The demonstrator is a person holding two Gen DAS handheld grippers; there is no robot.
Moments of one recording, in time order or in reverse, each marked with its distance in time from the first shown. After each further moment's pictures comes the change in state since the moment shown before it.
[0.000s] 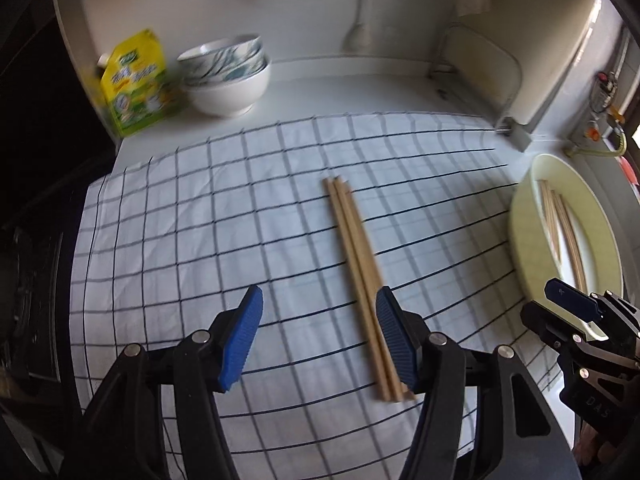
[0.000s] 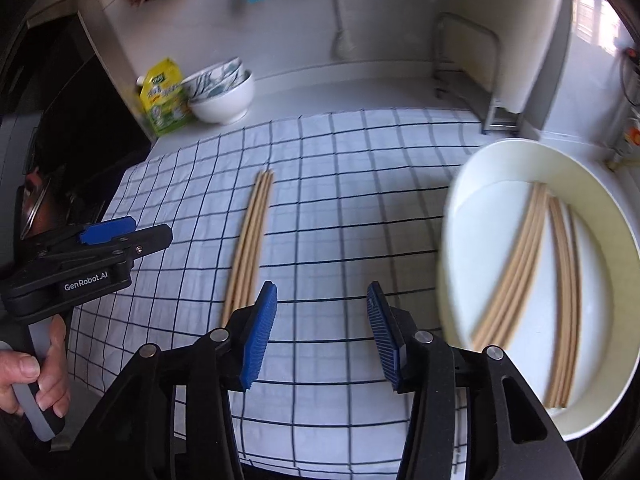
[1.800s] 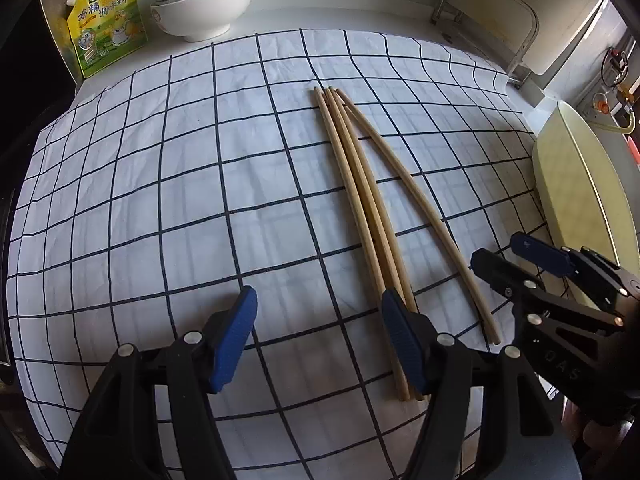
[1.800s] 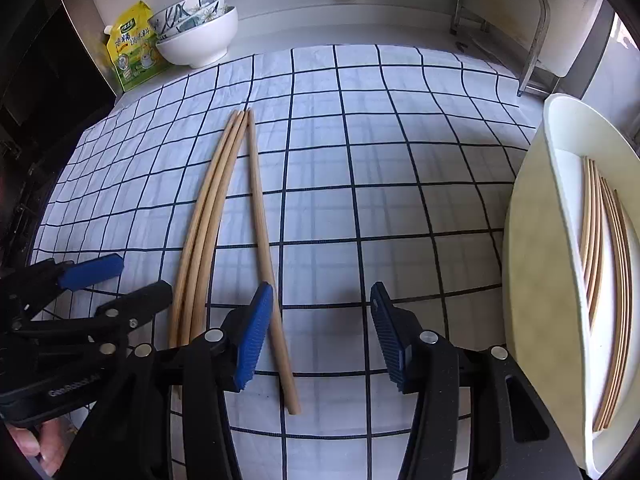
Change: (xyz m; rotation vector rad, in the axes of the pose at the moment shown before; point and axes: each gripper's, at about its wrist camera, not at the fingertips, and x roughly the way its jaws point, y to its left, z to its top) left arm 0.075 -0.006 -0.035 0.007 0.126 -0.077; right arm 0.090 0.001 -0.004 -0.013 0.099 -0.066
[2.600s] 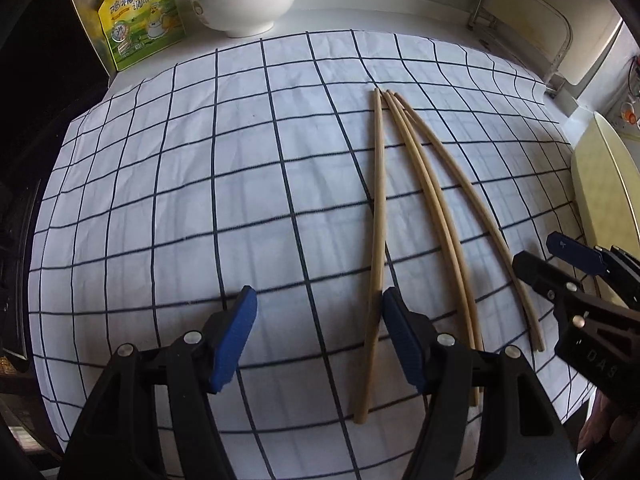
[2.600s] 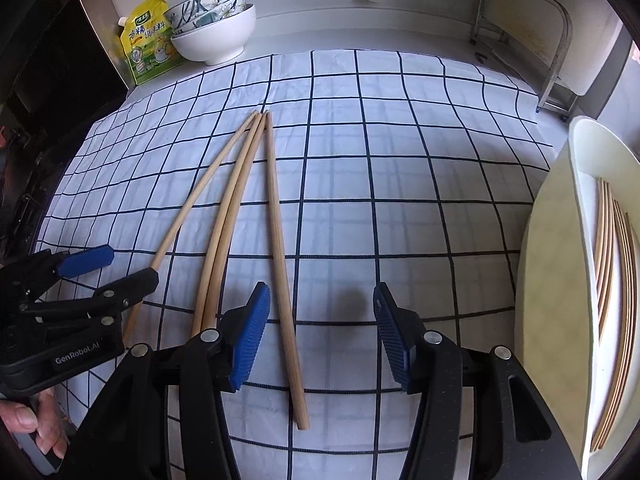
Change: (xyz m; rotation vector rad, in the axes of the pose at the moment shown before) left arm 0.003 0.029 0.001 -0.034 -0.018 0.104; right arm 0.008 0.012 0.008 -0.056 -0.003 0.001
